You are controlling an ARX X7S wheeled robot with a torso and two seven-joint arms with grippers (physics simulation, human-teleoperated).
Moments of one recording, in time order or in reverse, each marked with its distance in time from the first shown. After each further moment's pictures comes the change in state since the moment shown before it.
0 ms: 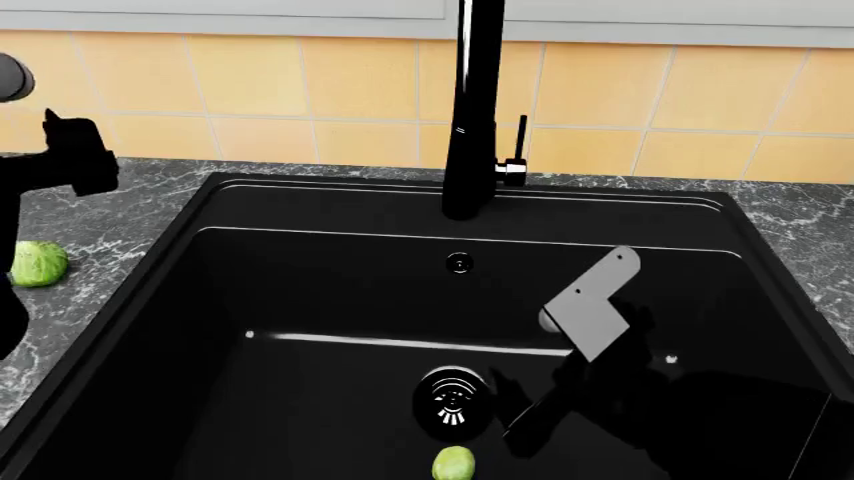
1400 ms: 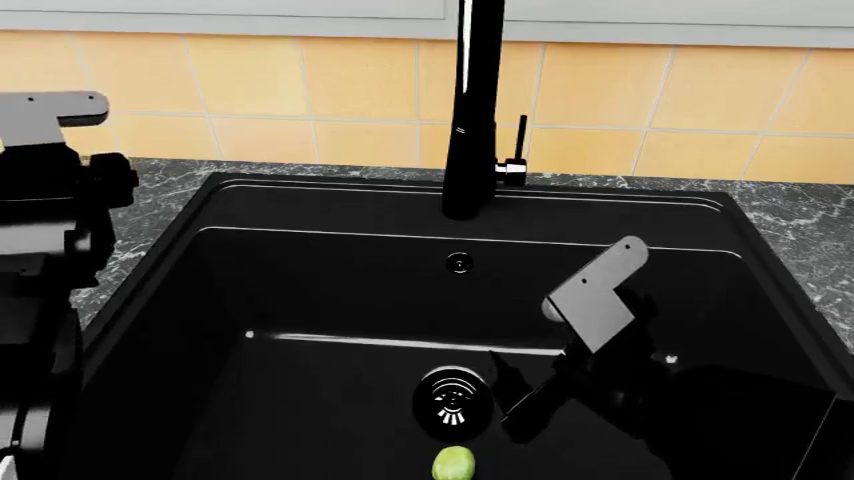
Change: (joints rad) left arm -0.565 0.281 0.339 -1.700 0.635 0.731 0.278; right arm 0.006 0.012 -0.015 0.006 -0.015 -0.068 0.017
